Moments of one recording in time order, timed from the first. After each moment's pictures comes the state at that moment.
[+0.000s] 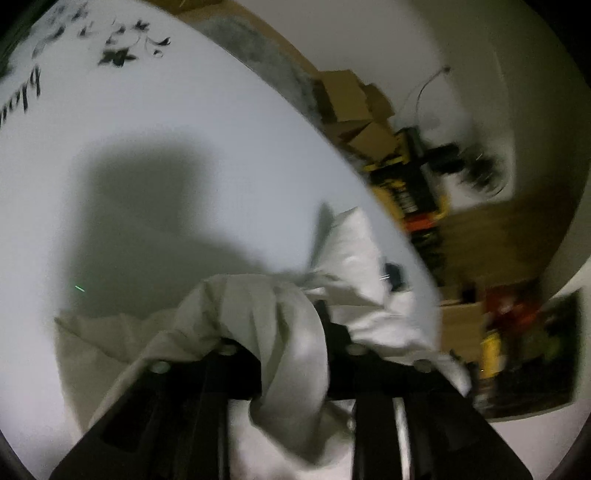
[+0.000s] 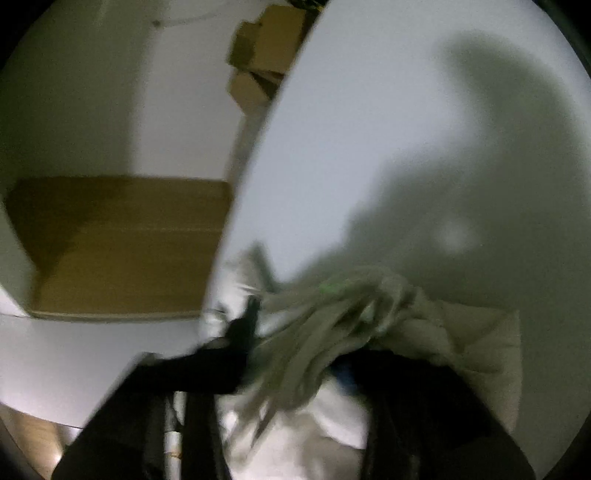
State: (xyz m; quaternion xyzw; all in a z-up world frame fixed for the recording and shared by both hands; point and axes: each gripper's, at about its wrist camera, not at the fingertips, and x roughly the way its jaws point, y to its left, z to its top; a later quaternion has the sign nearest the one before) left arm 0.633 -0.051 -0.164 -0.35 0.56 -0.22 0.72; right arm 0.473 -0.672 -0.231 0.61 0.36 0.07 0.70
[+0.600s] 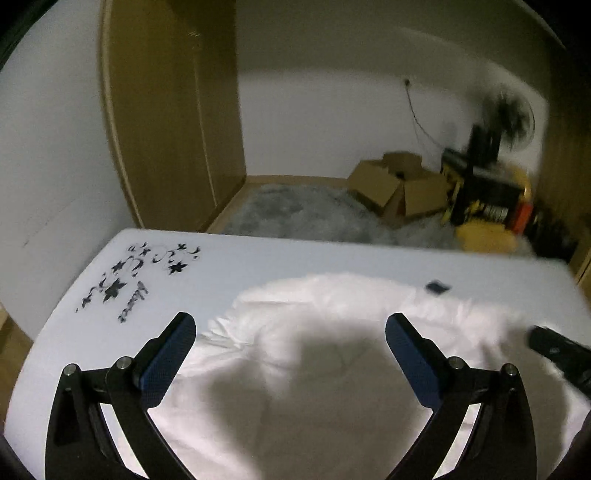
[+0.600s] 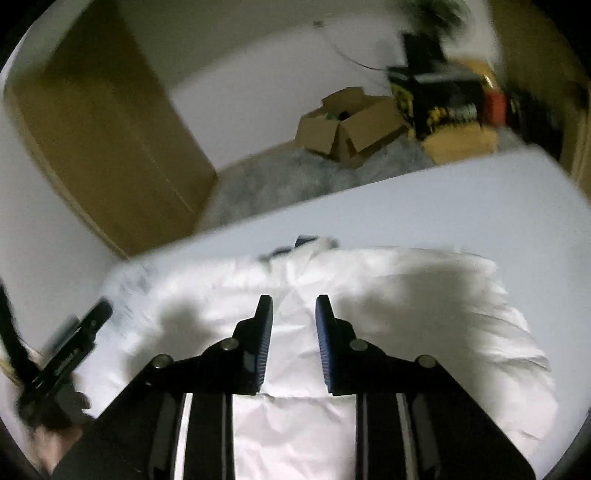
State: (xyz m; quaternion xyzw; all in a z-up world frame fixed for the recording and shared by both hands) left arm 0.503 -0.213 -0.066 0.03 0.33 -0.01 0.94; right arm 0.448 -0.417 -0.095 0.15 0.39 -0.04 0.91
